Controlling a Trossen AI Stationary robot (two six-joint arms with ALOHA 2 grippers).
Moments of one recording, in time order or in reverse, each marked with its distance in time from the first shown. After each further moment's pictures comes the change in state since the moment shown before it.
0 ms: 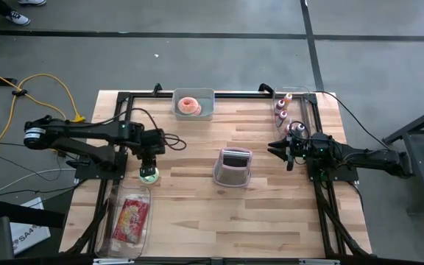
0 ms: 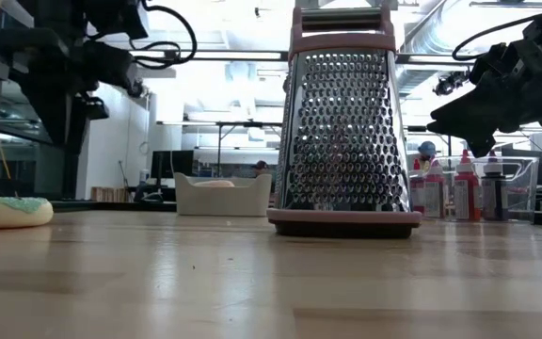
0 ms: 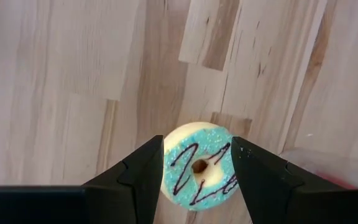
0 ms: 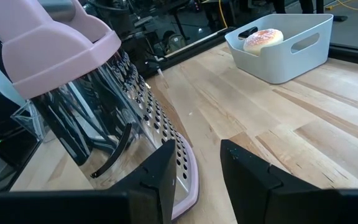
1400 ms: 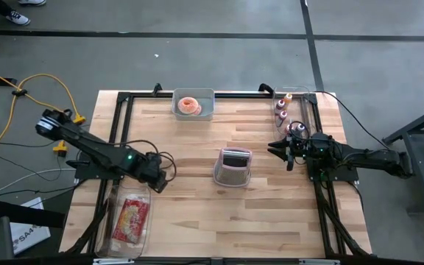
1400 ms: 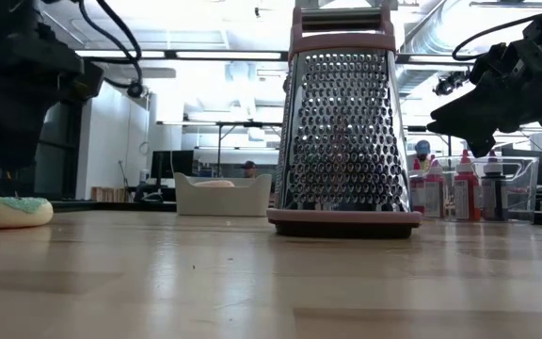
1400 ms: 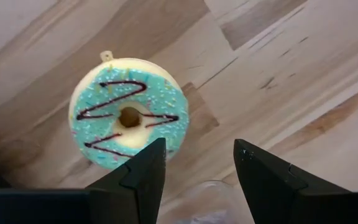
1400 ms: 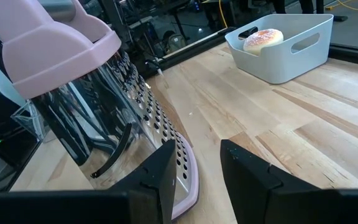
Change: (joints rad) left arm -0.485 0.156 0.000 0.048 -0.233 -1.216; right arm 0.000 0.000 0.000 0.000 0.000 0.000
